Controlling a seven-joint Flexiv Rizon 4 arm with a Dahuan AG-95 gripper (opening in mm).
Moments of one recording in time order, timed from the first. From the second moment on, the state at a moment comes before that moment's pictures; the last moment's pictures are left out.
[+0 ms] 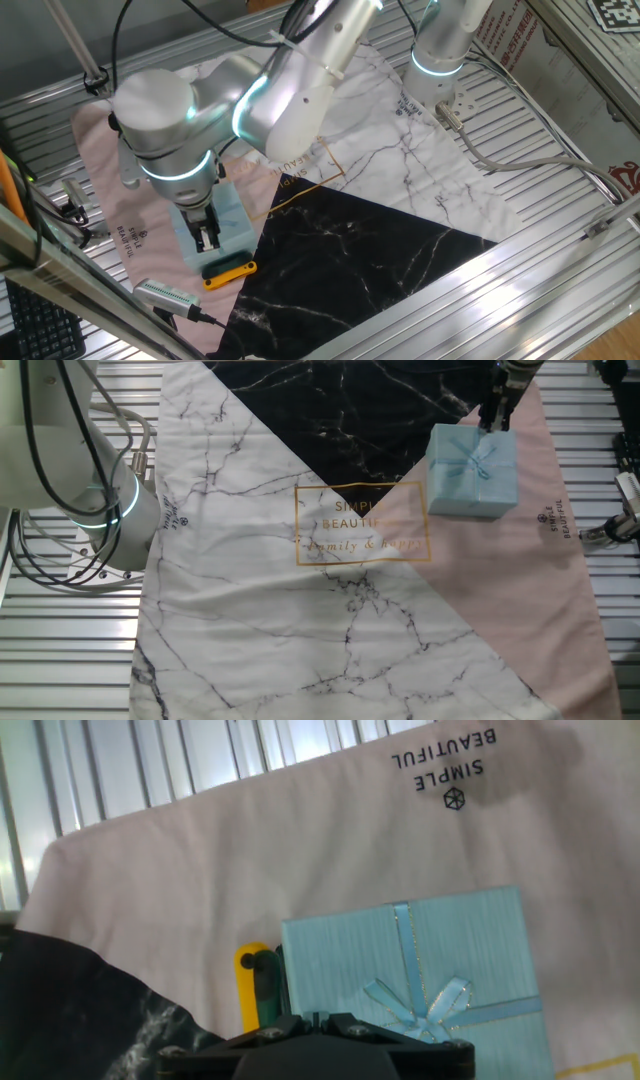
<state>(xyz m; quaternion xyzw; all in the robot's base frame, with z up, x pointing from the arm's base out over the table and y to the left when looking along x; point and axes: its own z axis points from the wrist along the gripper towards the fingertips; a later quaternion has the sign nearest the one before) 0.657 0.168 0.098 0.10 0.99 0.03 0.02</state>
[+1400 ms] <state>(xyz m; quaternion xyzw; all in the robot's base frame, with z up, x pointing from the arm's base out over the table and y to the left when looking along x) 0.658 0.155 0.111 0.07 1.00 0.02 0.01</state>
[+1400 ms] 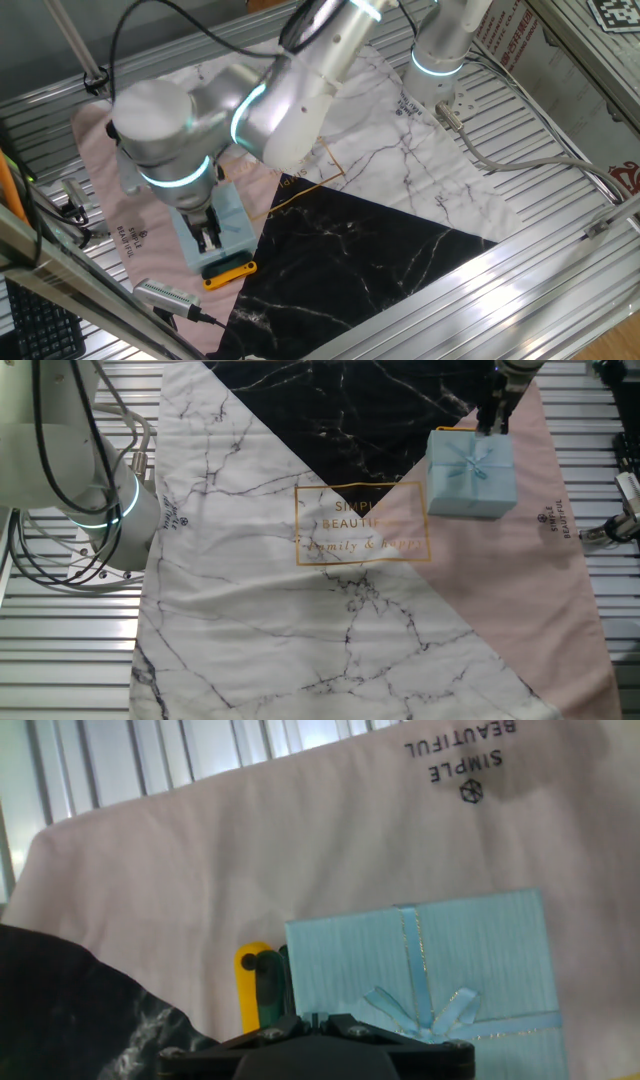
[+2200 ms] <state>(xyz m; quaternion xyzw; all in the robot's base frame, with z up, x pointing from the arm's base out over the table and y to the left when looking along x) 0.651 0.070 0.163 0.04 1.00 0.01 0.02</state>
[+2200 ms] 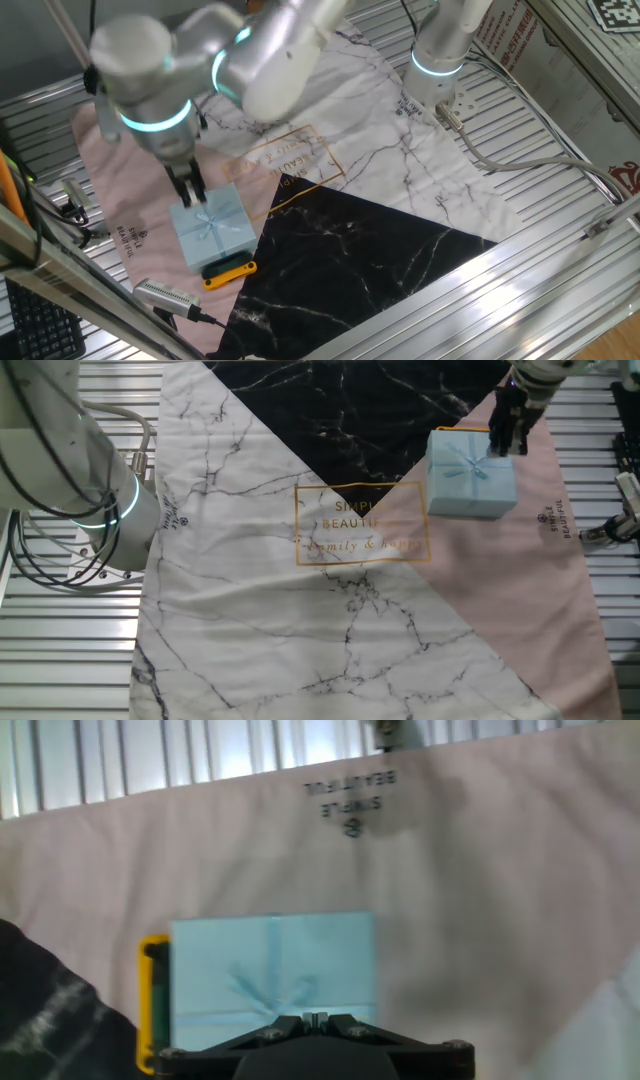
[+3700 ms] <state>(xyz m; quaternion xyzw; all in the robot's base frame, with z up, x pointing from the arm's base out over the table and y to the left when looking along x) 0.659 0.067 0.172 0.00 1.00 0.02 0.01</state>
